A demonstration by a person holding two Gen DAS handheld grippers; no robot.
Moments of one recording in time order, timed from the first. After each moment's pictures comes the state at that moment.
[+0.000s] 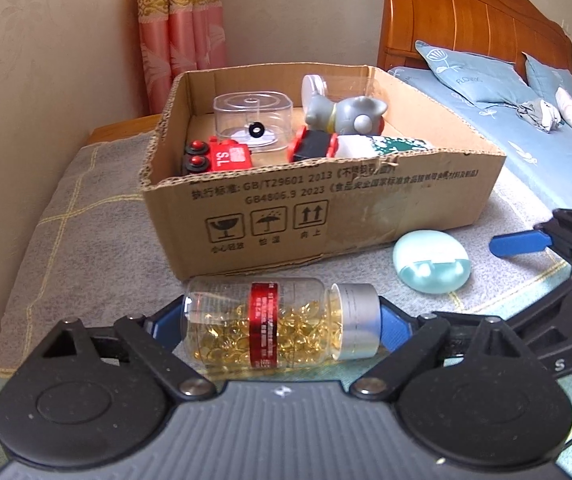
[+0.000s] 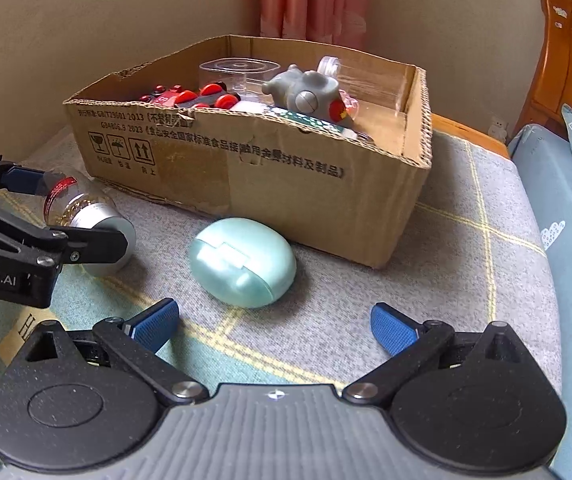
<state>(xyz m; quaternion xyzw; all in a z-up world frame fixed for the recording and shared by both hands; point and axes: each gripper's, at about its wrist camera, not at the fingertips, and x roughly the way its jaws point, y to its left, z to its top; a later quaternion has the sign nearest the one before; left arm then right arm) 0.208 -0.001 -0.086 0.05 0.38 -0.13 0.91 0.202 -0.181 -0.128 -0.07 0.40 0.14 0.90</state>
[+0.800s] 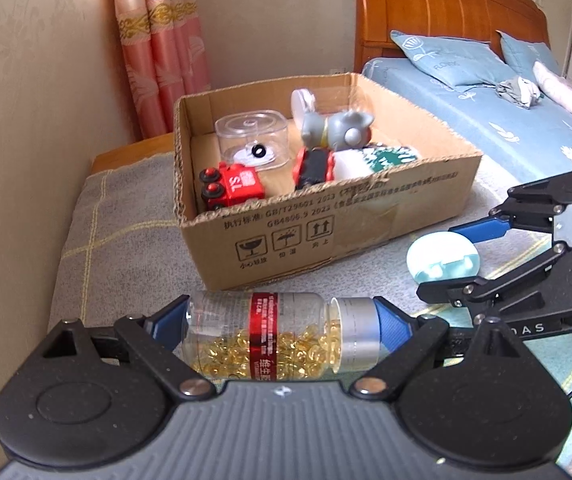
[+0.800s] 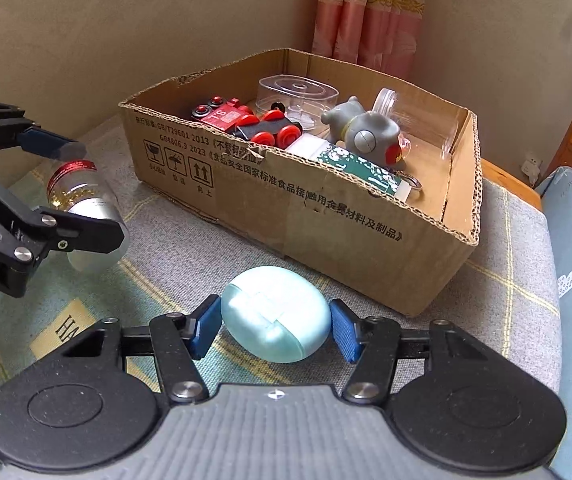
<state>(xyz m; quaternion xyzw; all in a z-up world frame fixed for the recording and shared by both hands) 0.197 0.016 -0.048 0.10 0.38 -0.17 0.90 0.195 -0.164 -0.098 -0.12 0.39 0.20 0.89</state>
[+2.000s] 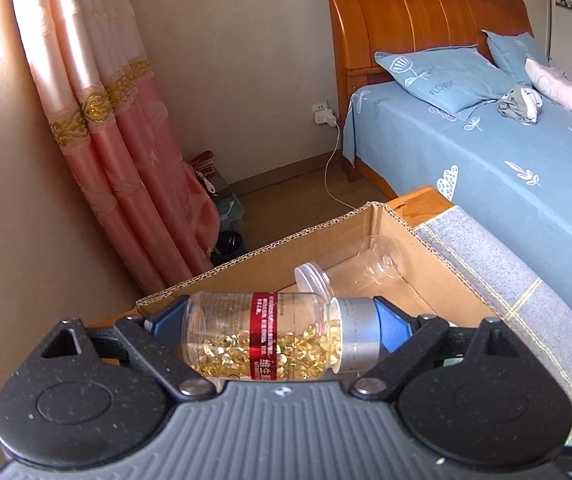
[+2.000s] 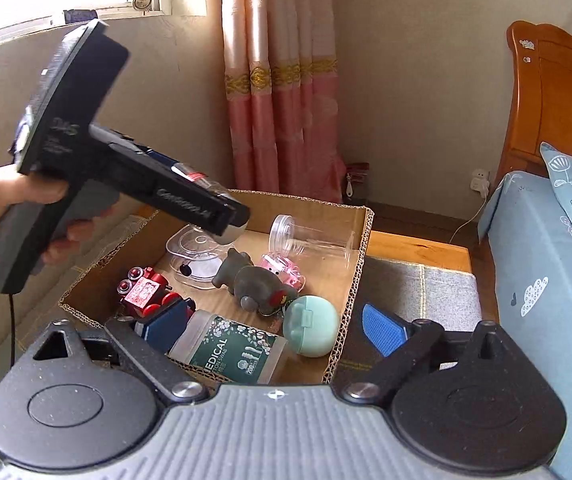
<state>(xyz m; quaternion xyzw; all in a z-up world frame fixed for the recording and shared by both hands) 0.382 -0.072 0.006 0.16 0.35 -0.20 0.90 0.240 -0.223 -0.015 -0.01 0.32 0.12 0.94</state>
